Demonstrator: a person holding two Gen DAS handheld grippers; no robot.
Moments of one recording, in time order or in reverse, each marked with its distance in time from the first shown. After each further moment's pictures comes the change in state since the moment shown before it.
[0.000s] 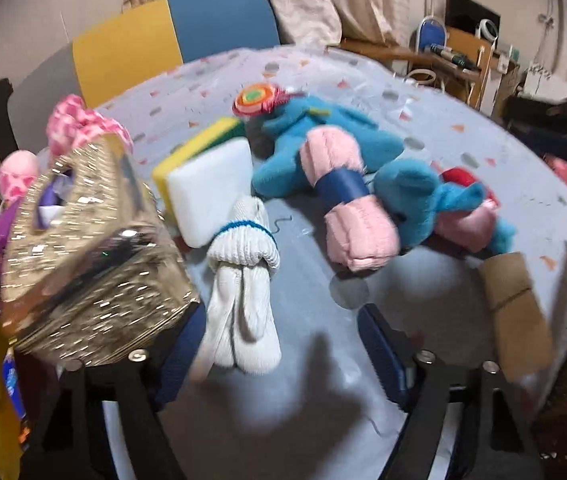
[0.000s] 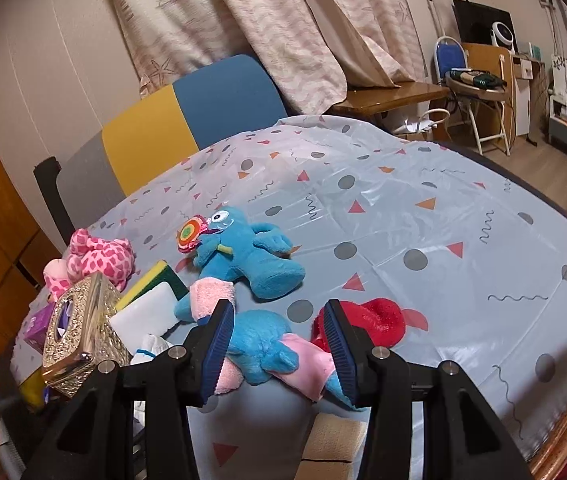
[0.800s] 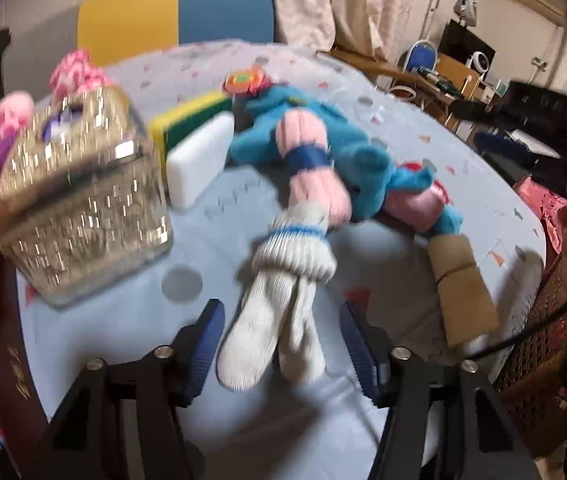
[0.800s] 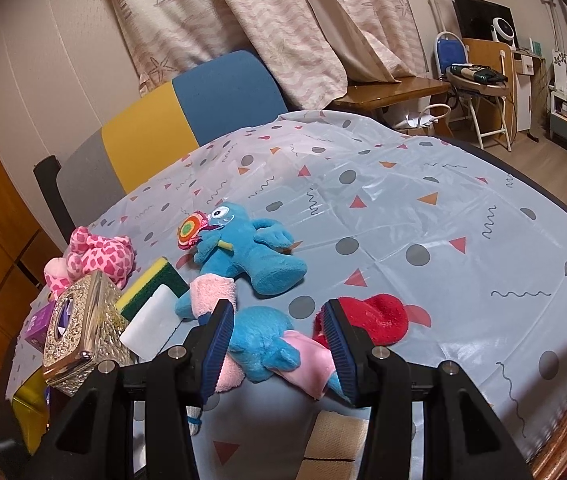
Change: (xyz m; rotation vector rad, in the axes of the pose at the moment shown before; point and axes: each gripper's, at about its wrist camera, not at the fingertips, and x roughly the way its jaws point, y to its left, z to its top) left arm -0.026 0.000 -0.039 -0.117 -0.009 -0.164; right arm 0.004 0.000 -0.001 0.004 0.014 0.005
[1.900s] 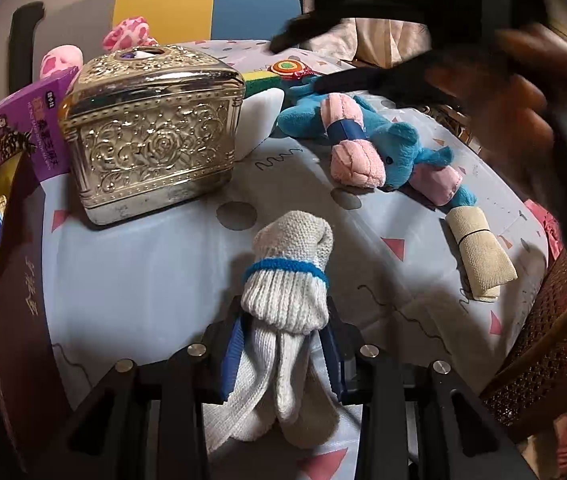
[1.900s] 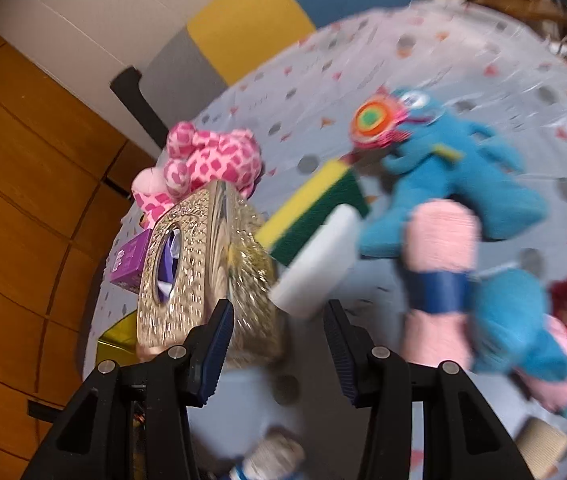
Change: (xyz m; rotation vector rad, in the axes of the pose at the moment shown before) left arm -0.006 0.036 -0.054 -0.084 -0.043 0.005; right arm 0.113 0.131 -0.002 -0.054 0.457 0.404
